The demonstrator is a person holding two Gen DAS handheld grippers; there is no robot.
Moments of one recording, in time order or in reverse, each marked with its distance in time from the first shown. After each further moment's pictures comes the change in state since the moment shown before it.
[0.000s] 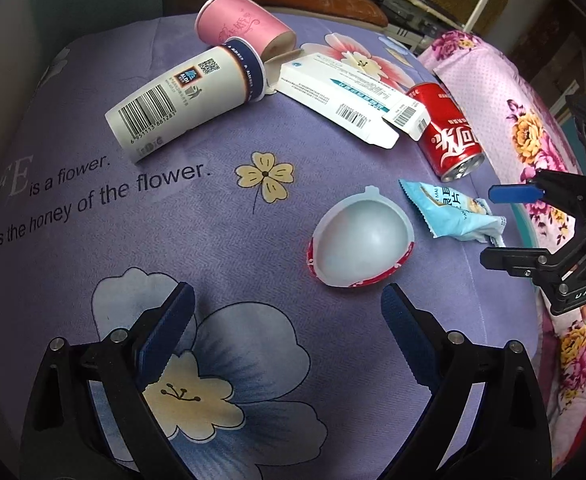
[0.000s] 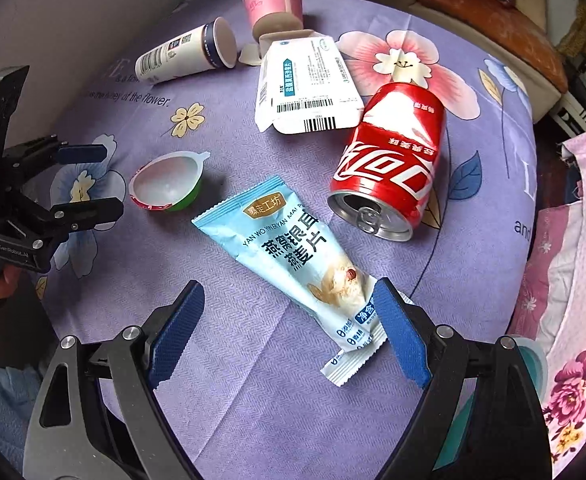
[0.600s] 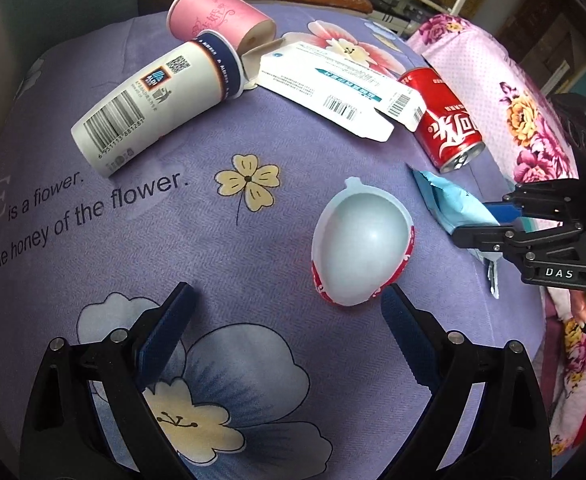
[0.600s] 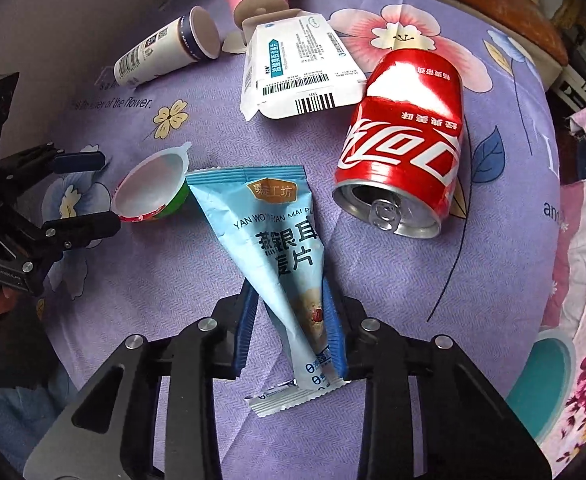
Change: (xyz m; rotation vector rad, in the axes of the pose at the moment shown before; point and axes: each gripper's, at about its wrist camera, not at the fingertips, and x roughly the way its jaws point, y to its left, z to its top) left arm 0.015 -0.012 0.012 0.083 0.029 -0.018; right arm 0.013 -0.002 -0.012 0.150 -0.030 0.055
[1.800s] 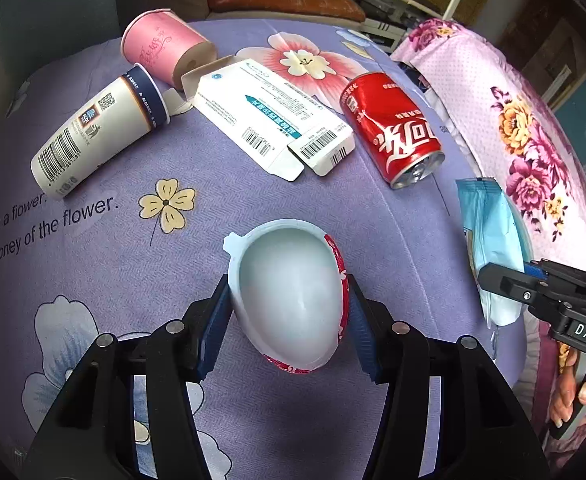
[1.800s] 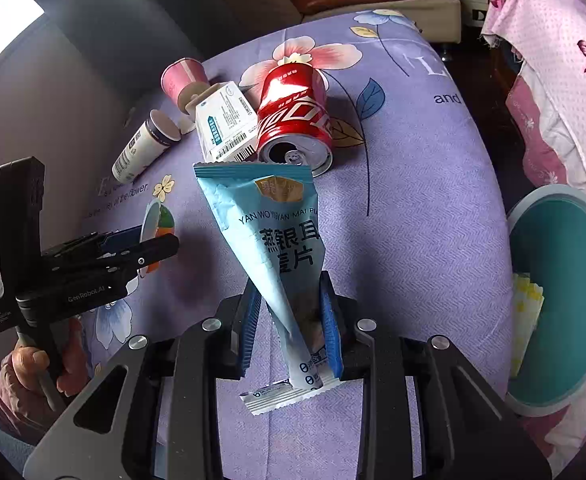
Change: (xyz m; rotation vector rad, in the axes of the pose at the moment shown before) left arm 0.002 -0.062 0.008 -0.020 -0.042 0.018; right arm -0.055 -0.042 -0.079 0.372 -0.265 0.066
